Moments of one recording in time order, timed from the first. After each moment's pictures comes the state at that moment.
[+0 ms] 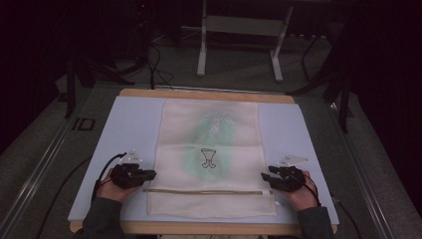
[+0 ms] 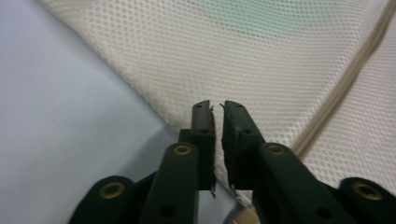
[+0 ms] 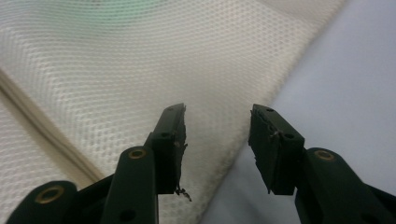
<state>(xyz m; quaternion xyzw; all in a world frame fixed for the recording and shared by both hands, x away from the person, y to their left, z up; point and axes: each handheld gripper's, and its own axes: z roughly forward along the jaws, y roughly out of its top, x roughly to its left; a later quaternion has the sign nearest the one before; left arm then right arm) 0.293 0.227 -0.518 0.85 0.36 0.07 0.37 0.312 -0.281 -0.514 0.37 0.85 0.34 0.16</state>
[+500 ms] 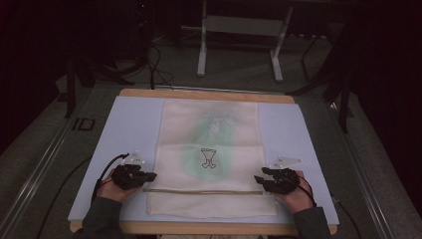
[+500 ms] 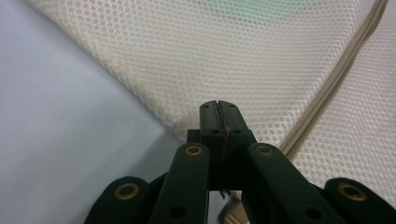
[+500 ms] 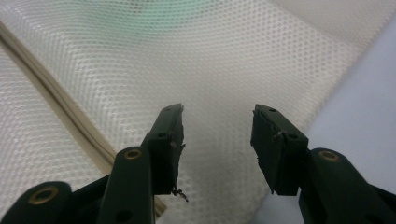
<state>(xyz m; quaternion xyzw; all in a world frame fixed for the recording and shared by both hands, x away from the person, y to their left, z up) 0.294 0.224 -0.520 0.87 0.35 0.06 0.35 0.304 -0.261 -0.508 0.34 0.86 0.35 0.15</state>
